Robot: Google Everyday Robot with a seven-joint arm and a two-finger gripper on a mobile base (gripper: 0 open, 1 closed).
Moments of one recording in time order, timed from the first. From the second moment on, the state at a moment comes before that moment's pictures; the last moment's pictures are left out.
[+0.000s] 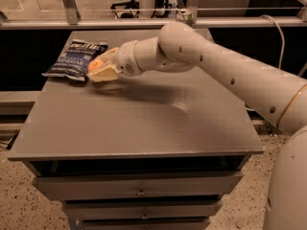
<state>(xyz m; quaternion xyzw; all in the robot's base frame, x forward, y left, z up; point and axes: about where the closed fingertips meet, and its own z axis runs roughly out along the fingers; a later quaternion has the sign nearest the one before) 0.671 0.142 0.872 -0.54 0.62 0.29 0.49</state>
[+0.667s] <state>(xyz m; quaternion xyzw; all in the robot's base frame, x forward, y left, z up) 0.675 0.150 0.862 -0.53 0.63 0.30 0.48</state>
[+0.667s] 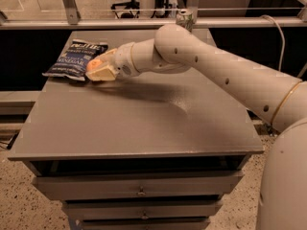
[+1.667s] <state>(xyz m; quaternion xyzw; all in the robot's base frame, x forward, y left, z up) 0.671 0.143 0.854 -0.52 0.63 0.31 0.48</state>
